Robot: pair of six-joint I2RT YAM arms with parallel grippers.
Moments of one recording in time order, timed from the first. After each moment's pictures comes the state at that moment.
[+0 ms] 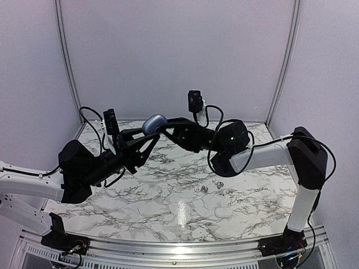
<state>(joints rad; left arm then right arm) -1.08 1.21 0.60 1.00 0.03 -0.15 0.89 1.86 1.13 1.53 -0.82 0.97</state>
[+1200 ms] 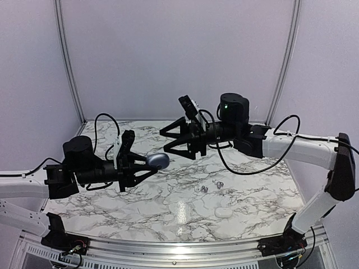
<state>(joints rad) -1.00 1.04 0.62 0.34 0.29 -0.09 0.84 1.55 1.20 0.32 -0.92 0.10</state>
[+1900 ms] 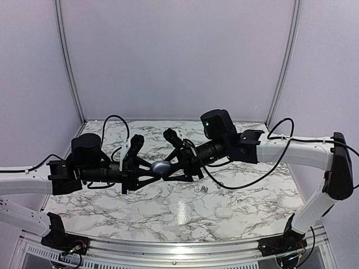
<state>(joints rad) -0.98 1.10 0.68 0.21 0.40 -0.06 0.93 1.58 1.22 -0.15 -0.83 -0.15</state>
